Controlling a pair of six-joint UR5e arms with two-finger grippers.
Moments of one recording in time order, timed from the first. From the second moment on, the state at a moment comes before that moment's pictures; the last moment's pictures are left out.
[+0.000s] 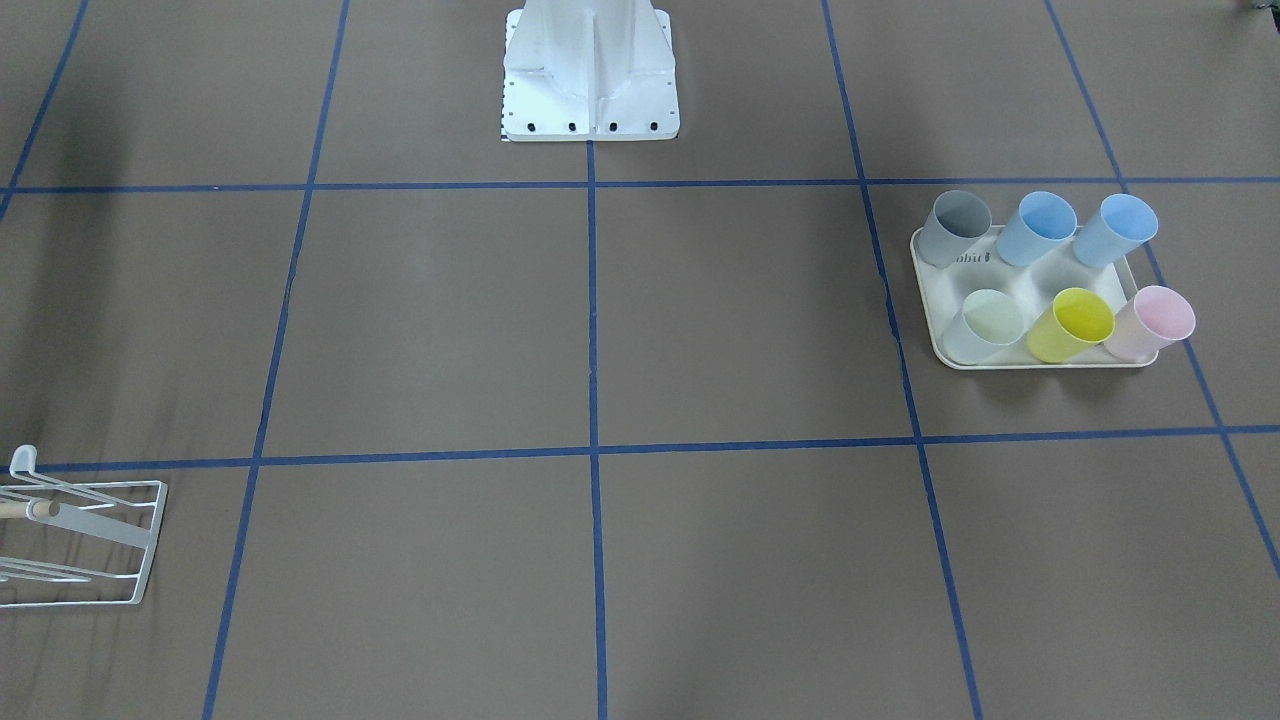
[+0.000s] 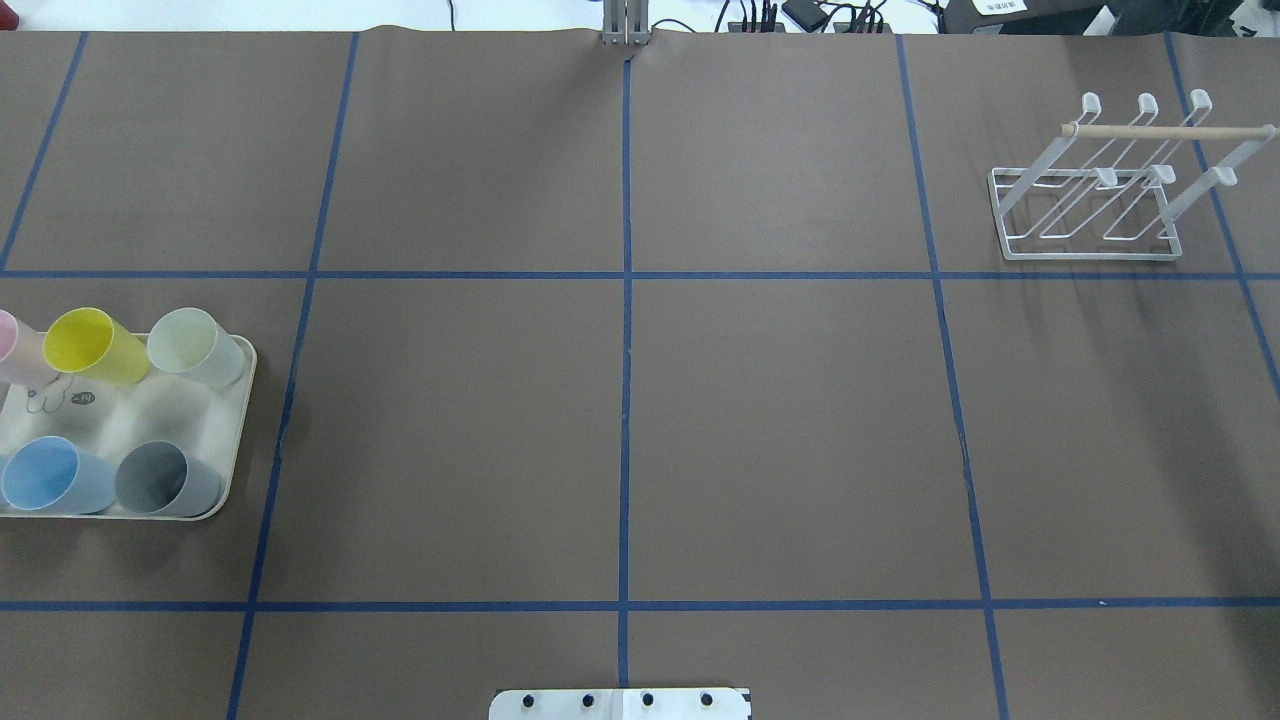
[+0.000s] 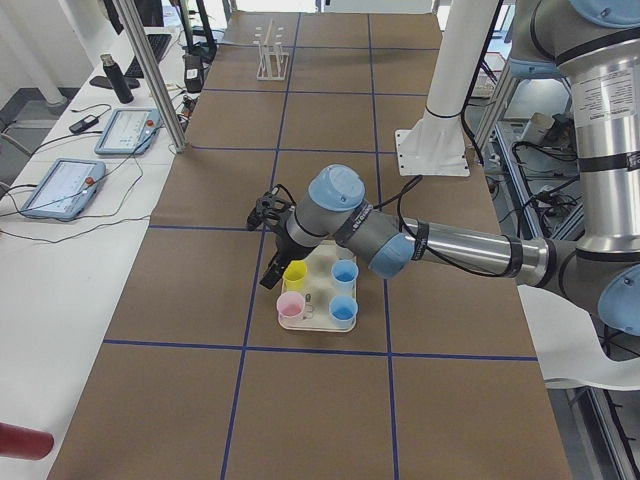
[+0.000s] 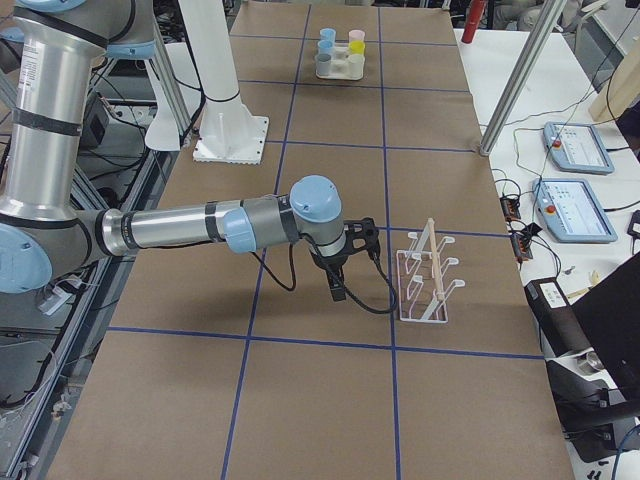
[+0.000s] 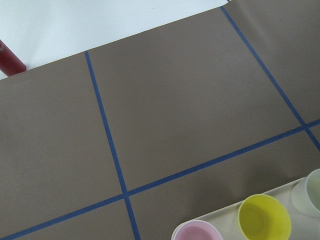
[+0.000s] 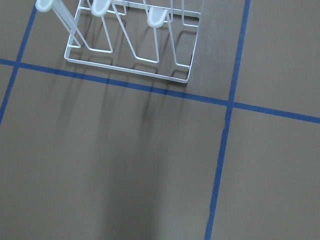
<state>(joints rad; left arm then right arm) -1.54 -1.36 -1.94 -2.10 -2.28 -0.15 1.53 -1.81 1.96 -1.43 2.37 0.05</state>
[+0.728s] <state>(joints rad) -1.53 -1.34 -1.91 -2.10 -2.33 -0.17 1.53 -1.83 1.99 -1.43 2.35 0.05</state>
